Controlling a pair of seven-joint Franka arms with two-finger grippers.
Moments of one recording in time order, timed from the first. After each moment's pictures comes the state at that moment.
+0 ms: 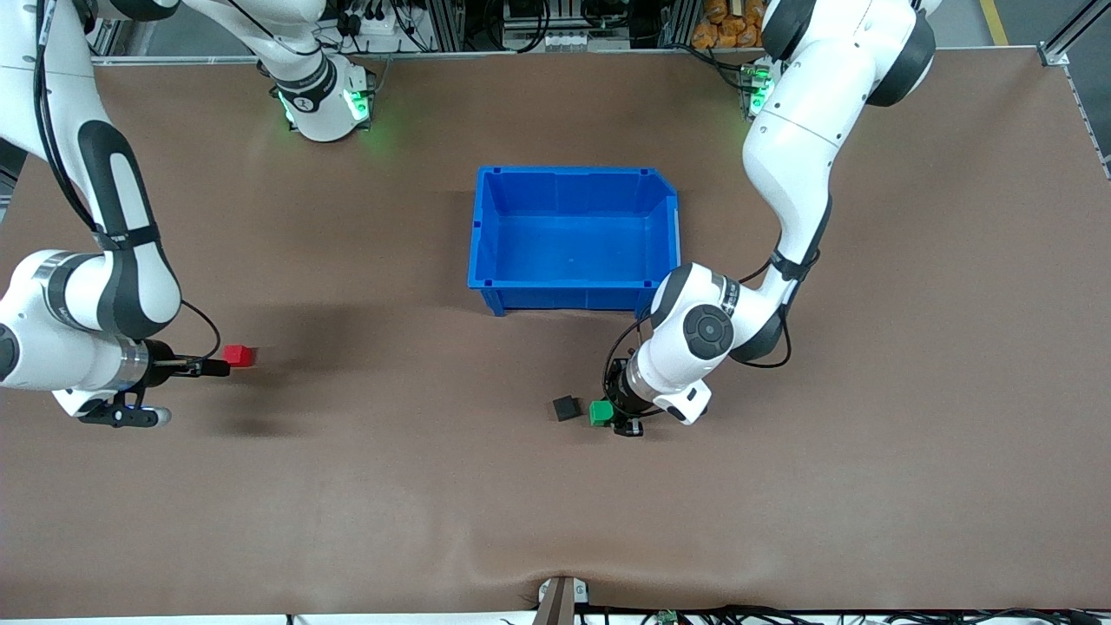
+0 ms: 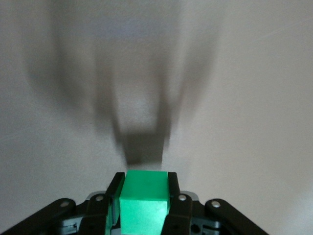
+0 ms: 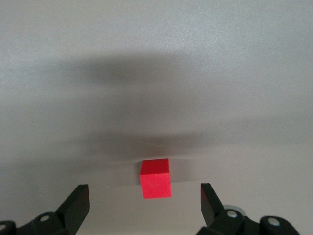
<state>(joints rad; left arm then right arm) -0.46 0.93 -0.11 -1.32 -0.18 2.47 -2.06 -0.17 0.57 0.00 -1.67 0.00 2.04 -0.09</state>
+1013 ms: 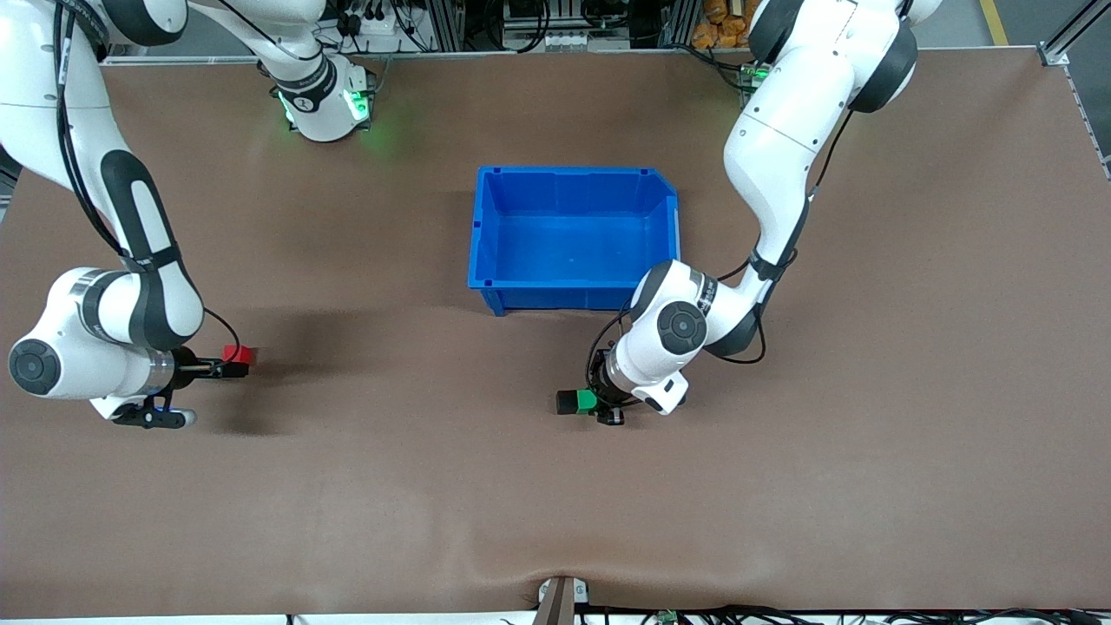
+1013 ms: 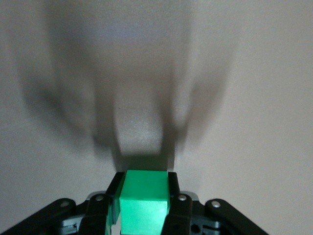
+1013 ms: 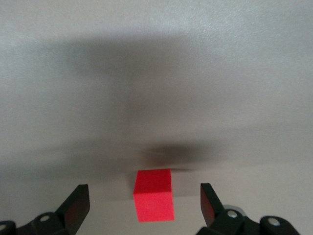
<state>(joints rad) -0.50 0.96 -0.11 -1.30 -0.19 2.47 -2.09 -0.17 0.65 0.00 -1.68 0.00 2.09 -0.09</state>
